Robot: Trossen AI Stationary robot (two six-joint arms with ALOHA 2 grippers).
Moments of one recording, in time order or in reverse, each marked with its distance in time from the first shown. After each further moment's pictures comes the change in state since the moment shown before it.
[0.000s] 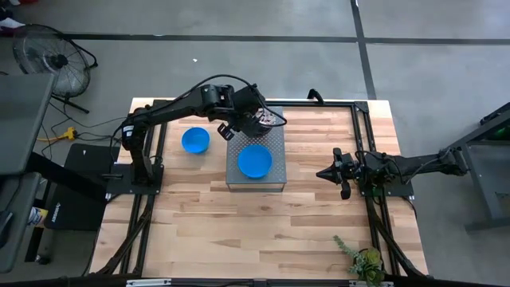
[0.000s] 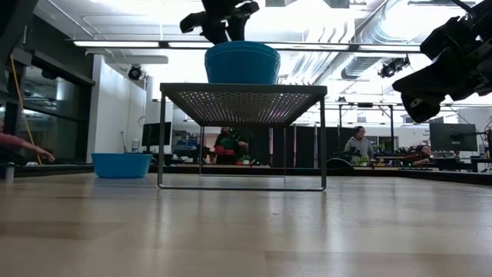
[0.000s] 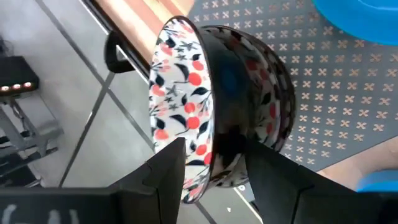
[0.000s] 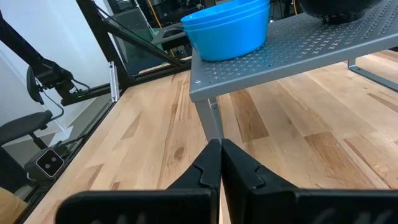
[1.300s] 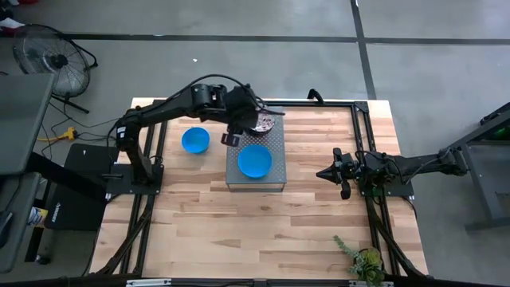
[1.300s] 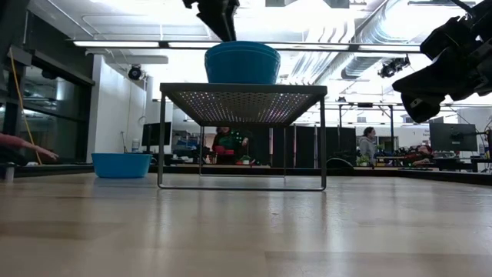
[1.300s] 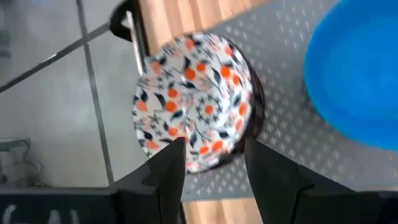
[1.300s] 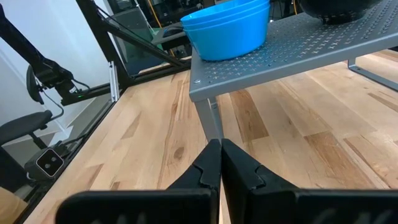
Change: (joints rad) left arm -0.030 -0.051 0.012 -0.054 0.036 -0.555; right arm 0.000 0.001 0.000 0.000 0.000 0.000
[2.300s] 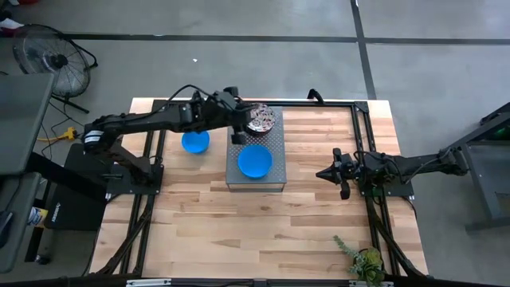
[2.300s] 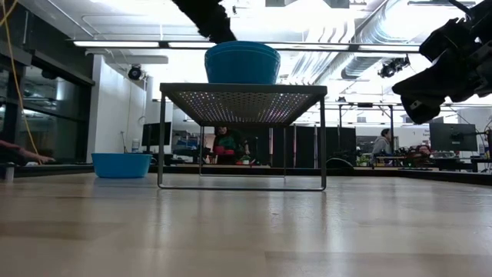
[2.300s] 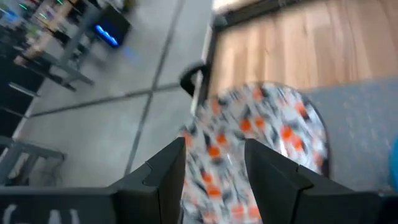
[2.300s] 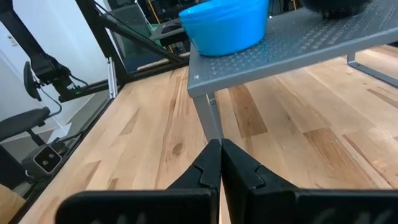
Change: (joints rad) left arm 0.041 -0.311 -0.686 0.872 -0.040 -0.102; right arm 0.000 0.015 0.000 0.000 0.000 0.000
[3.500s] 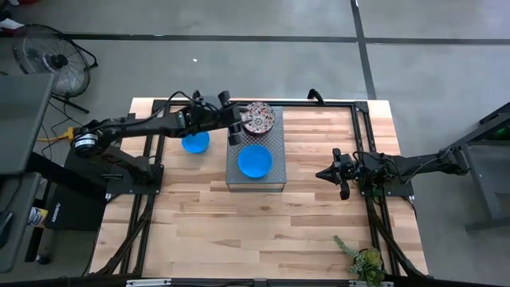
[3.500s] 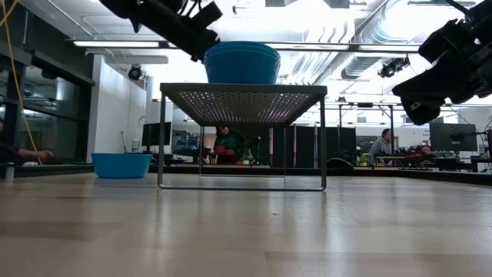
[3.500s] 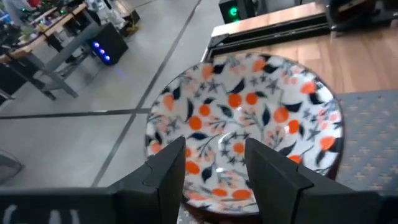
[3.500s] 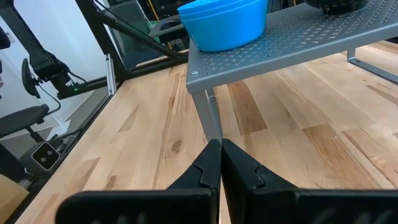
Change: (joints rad) left arm 0.109 -0.104 -0.361 0.423 0.196 -0.103; right arm 0.000 0.015 0.000 0.000 0.000 0.000
